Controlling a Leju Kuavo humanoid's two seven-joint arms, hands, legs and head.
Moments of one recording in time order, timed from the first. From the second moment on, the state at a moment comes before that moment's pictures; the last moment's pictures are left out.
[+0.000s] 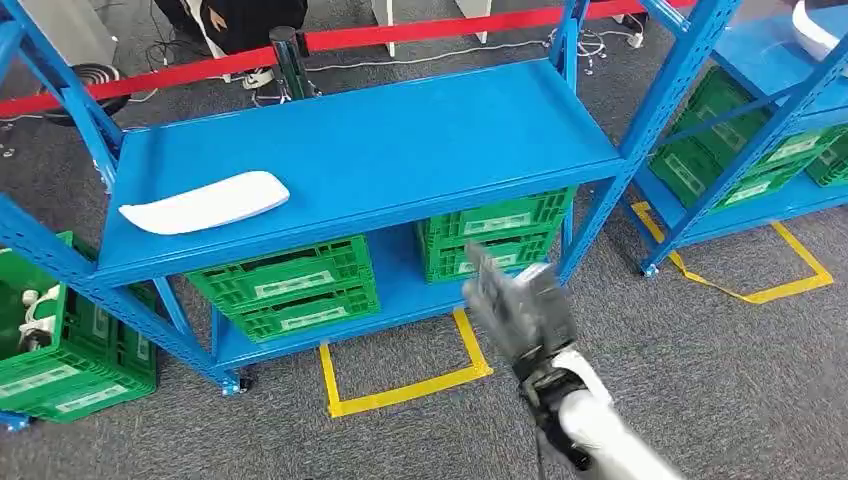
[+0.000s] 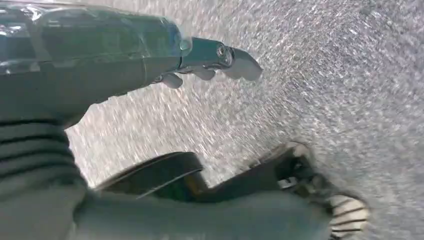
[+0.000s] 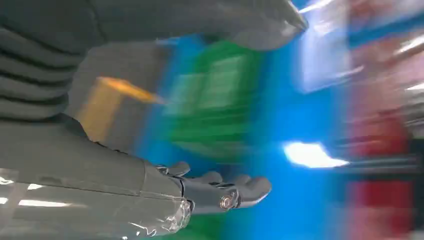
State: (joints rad) left arm -0.15 -0.02 -1.11 -0.23 0.42 0.40 0.01; right arm -0.19 -0.28 0.64 -1.43 -0.33 -0.31 0.09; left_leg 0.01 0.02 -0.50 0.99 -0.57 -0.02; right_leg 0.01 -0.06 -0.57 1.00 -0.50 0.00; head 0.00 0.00
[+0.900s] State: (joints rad) left arm -0.12 -0.02 -1.04 -0.23 0.41 0.43 0.10; right arm -0.09 -0.12 0.70 -0.31 -0.37 -0.33 0.39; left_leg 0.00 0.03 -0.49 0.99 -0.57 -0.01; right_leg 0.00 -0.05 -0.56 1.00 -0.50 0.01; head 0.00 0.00
